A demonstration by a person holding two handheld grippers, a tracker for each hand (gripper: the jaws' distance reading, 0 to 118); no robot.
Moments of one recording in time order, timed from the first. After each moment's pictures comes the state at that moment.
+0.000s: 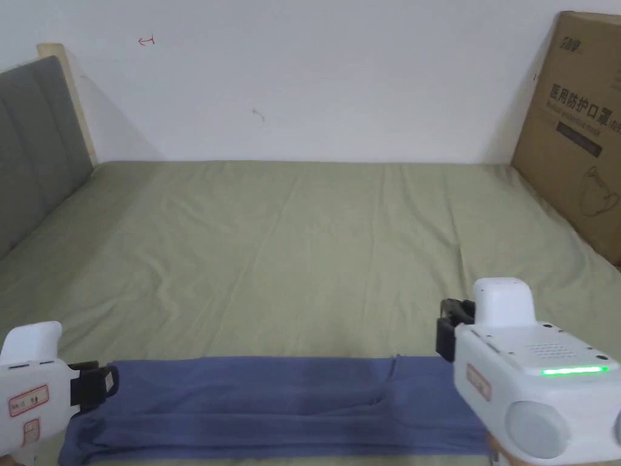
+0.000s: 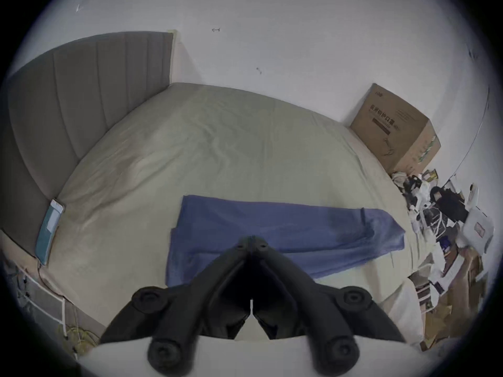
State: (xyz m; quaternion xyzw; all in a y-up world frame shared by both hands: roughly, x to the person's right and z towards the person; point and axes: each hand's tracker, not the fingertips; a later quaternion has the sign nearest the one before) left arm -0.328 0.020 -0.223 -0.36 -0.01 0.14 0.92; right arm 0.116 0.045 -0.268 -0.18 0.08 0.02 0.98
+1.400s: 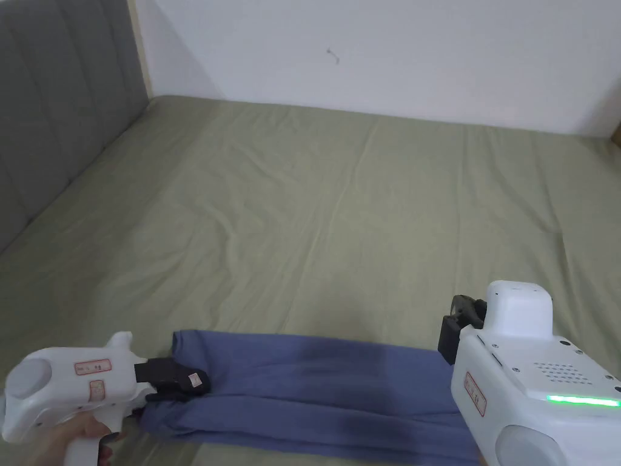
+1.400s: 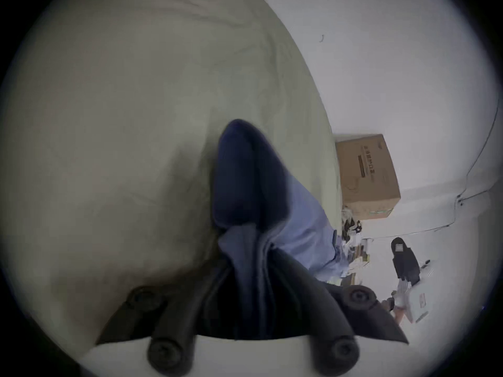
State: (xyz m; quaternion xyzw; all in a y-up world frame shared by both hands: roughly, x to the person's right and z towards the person) left arm -0.439 -0.133 -0.309 -0.45 -0.10 0.47 0.75; right arm -0.011 0.010 -0.308 -0.23 0.07 0.01 0.97
